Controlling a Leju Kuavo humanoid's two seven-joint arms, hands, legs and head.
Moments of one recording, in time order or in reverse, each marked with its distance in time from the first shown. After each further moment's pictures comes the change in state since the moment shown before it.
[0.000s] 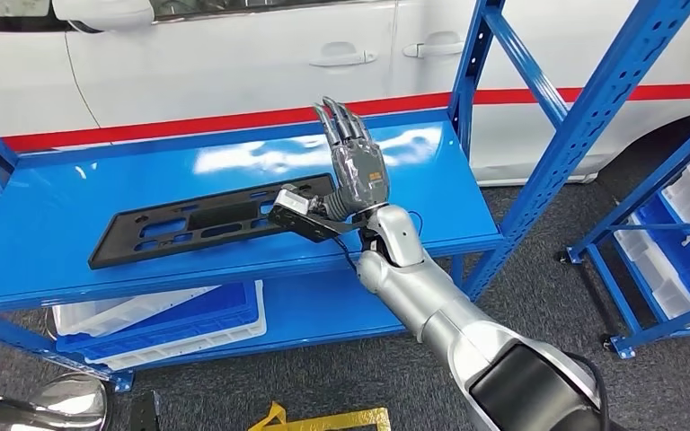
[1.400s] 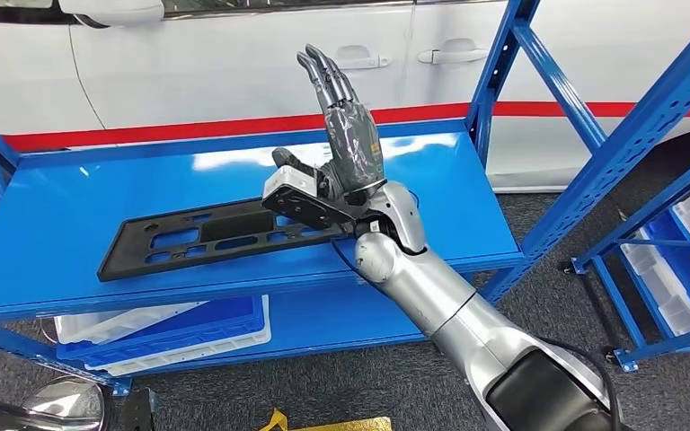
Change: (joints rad) left arm 0.003 -0.006 0.000 0.000 -0.017 -0.049 -0.021; right arm 0.017 -0.058 0.045 -0.363 -0.227 0.156 -0.066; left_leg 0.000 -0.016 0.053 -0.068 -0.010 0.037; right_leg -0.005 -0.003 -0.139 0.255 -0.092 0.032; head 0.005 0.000
